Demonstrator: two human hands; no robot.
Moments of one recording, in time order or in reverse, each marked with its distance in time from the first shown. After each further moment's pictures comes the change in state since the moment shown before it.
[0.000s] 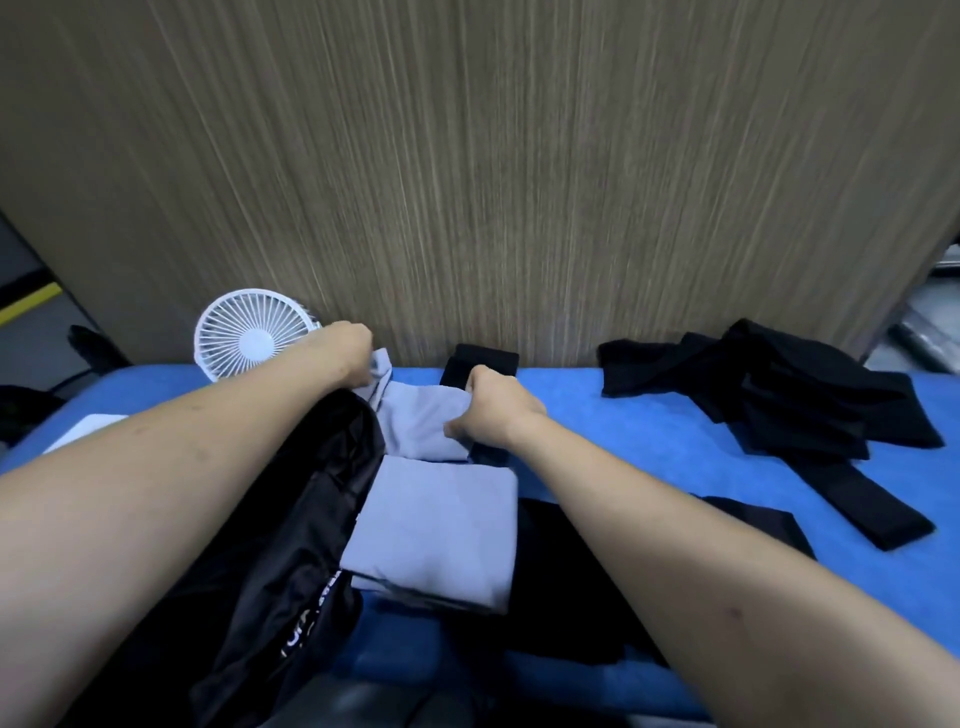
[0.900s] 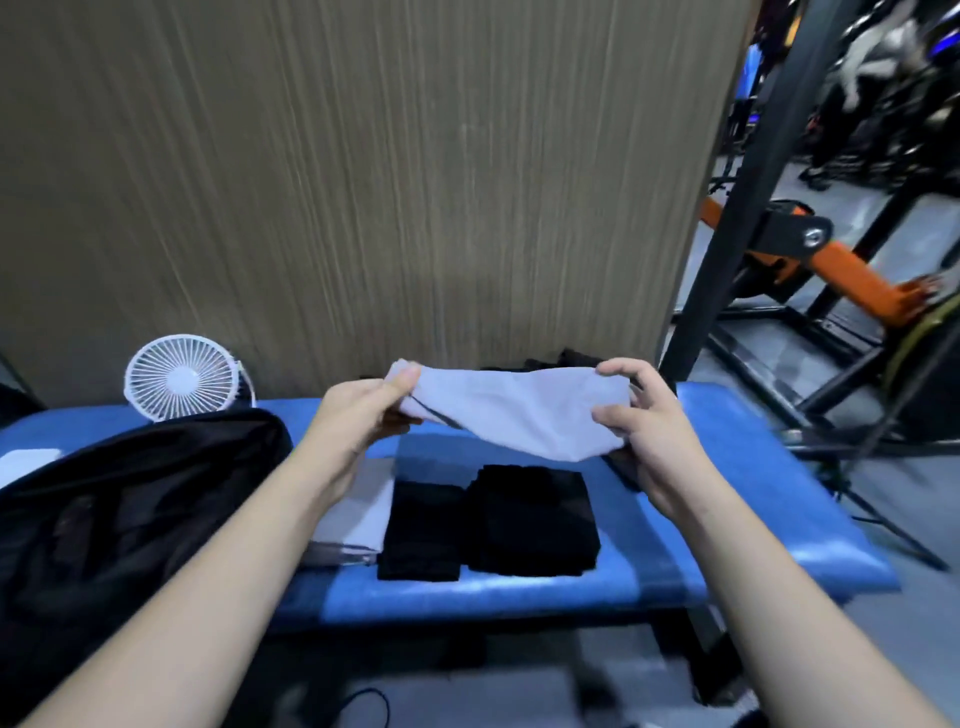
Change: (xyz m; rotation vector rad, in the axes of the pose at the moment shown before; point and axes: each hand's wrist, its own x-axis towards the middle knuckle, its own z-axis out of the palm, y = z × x) left_hand -0.191 0.137 -0.037 -1.736 0.010 0.220; right_hand -0.231 0.159 -0.146 1.046 0.452 -0.098
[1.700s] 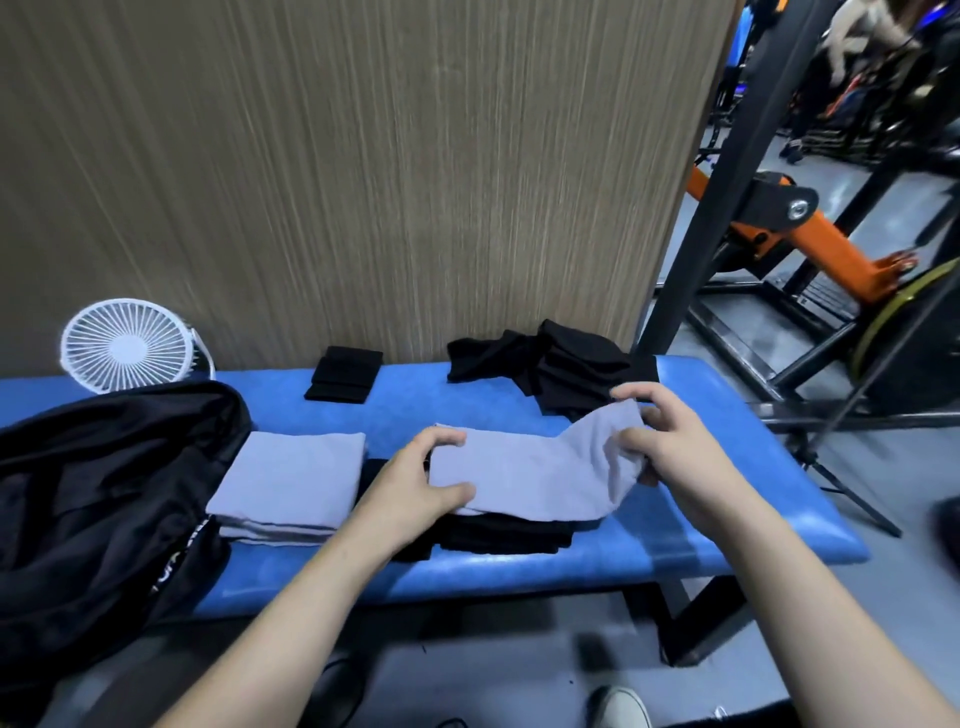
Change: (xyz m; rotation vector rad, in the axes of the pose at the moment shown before) left_hand -0.037 -0.075 0.055 0.492 -0.154 0.011; right_hand -0.019 0.022 -0.047 -0.265 0.037 0.138
